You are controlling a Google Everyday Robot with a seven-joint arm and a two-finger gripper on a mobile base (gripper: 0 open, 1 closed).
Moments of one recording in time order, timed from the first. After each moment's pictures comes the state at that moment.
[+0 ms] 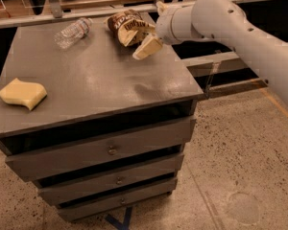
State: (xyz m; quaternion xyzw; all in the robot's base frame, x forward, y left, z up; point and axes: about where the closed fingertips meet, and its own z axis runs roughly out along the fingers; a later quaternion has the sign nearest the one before) arm 0.761 -0.032 0.928 -0.53 0.65 0.01 0.55
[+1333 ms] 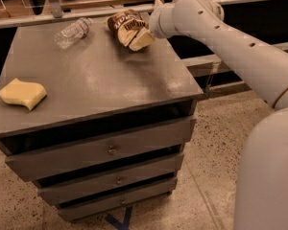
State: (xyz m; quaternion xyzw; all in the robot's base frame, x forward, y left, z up) arm 0.839 -0.022 0.912 -0.49 0.67 -0.03 0.55
